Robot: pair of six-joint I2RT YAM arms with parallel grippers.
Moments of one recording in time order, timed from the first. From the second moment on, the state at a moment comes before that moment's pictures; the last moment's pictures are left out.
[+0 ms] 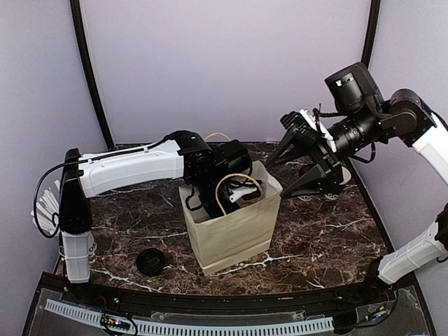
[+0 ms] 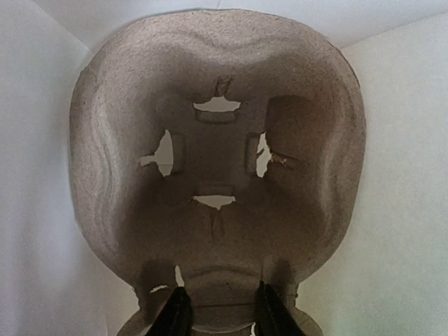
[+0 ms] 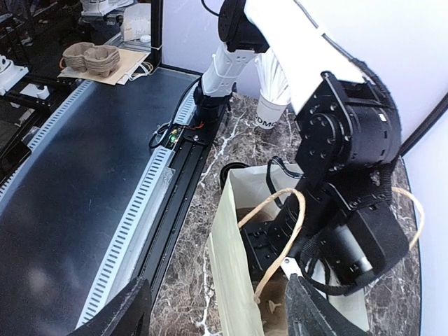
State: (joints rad) left arm -1.06 2.00 1.89 -1.19 0.16 -0.03; right arm 0.94 1.33 1.74 -1.14 -0.70 -0.70
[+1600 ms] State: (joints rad) left arm -1.06 2.07 1.63 -0.90 0.19 -0.07; right arm 0.89 1.29 1.61 -1.09 -0.65 -0.68
